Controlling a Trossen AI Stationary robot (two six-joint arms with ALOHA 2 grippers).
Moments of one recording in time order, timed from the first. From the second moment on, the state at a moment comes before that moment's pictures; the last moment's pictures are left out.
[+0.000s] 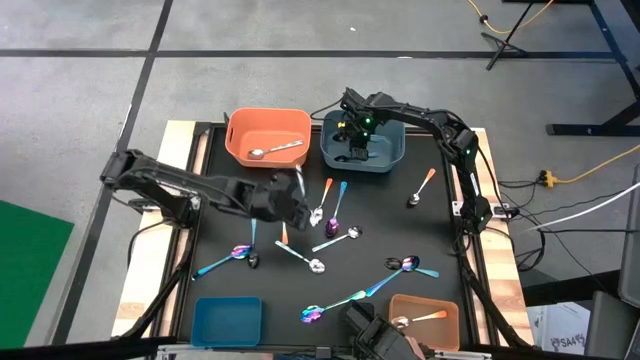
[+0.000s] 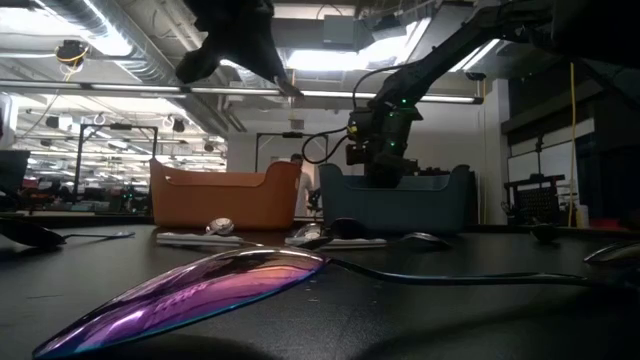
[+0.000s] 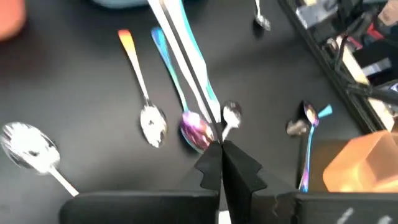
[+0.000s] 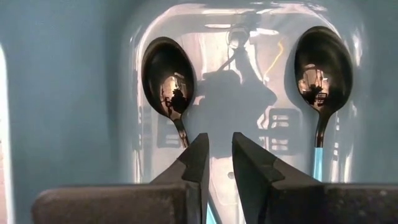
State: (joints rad) left arm -0.15 1.44 1.13 -0.51 -0.39 -1.09; right arm -0.69 2.16 1.72 -0.92 -0.25 -0.63
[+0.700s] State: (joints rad) left arm 0.32 1.22 1.13 -0.69 -0.29 -0.67; right arm -0.69 2.16 1.72 -0.93 -0.25 -0.63
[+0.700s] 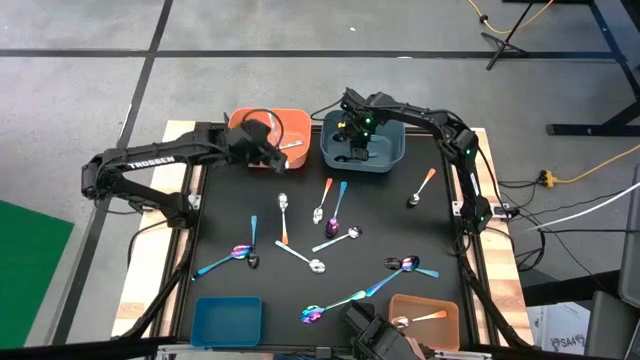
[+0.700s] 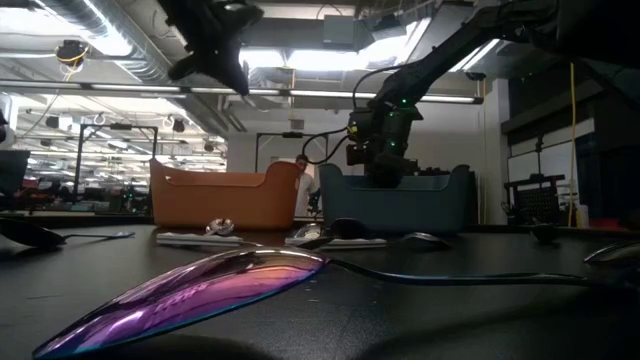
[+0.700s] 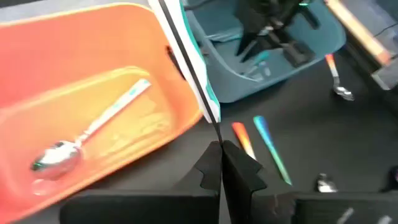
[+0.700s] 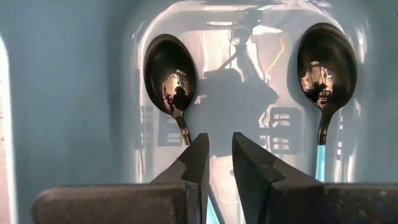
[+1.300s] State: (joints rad) left arm 0.70 1.23 1.13 -0.70 -0.19 -0.32; right arm -0.69 2.16 1.72 -0.95 -0.25 -0.63
